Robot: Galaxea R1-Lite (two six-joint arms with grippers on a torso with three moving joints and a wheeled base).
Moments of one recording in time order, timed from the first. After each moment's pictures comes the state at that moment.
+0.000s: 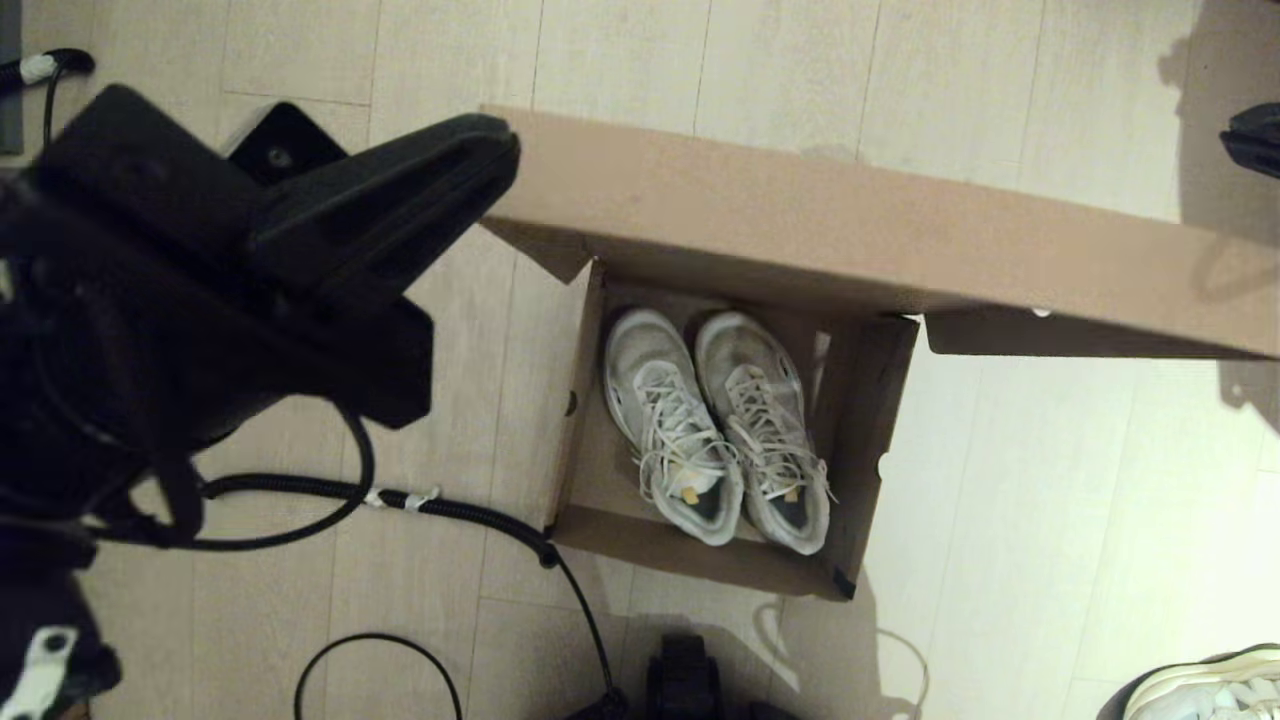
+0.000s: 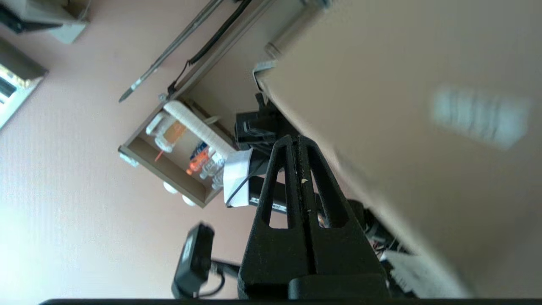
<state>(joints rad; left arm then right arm) -0.55 1.46 -0.68 -1.52 -0.87 -1.64 -0.07 1.18 -1.15 -0.20 1.21 1.33</state>
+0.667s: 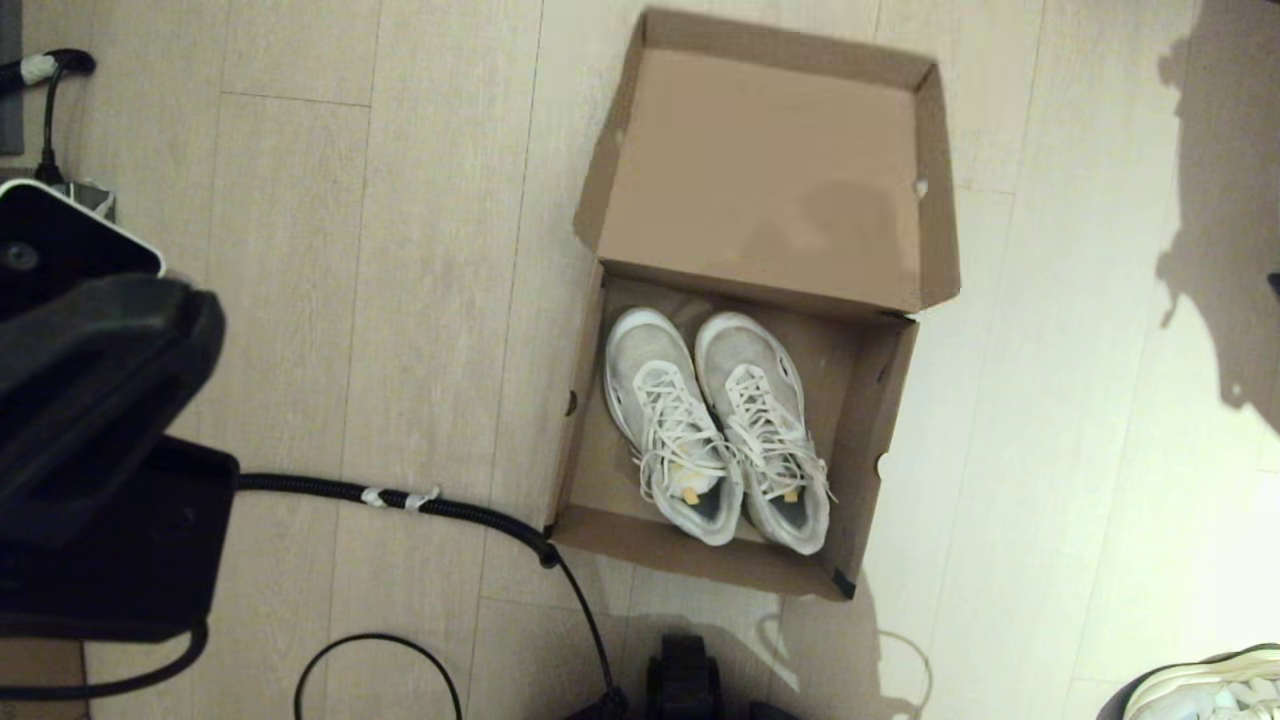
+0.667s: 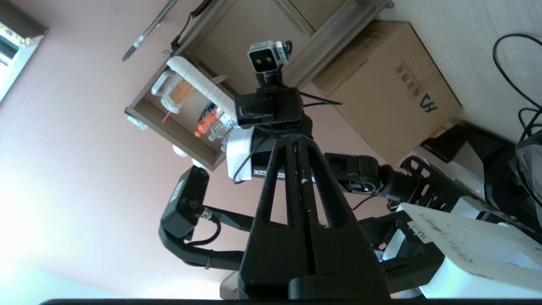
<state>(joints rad) -0.55 1.22 -0.43 -1.52 -0.86 -1.58 0.10 1.03 -0.95 -0.21 1.16 1.31</state>
